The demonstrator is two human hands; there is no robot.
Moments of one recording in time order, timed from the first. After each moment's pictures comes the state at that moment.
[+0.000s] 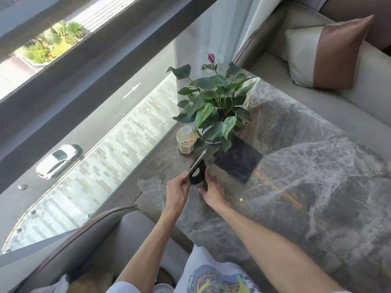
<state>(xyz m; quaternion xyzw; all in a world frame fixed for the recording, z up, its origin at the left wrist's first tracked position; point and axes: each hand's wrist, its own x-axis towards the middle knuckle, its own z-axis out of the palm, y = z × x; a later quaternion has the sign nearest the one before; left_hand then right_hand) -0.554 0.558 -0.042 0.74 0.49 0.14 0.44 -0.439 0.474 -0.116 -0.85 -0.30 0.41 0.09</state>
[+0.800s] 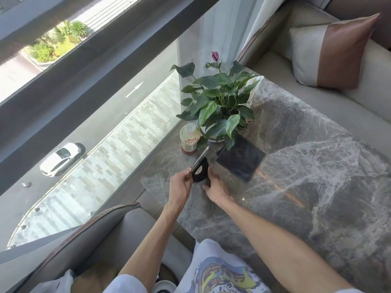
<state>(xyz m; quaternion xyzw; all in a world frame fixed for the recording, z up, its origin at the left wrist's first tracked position) -0.551 0.564 -0.040 0.73 0.48 0.13 0.46 -0.431 0.477 -0.118 -0.85 -0.29 0.44 0.08</state>
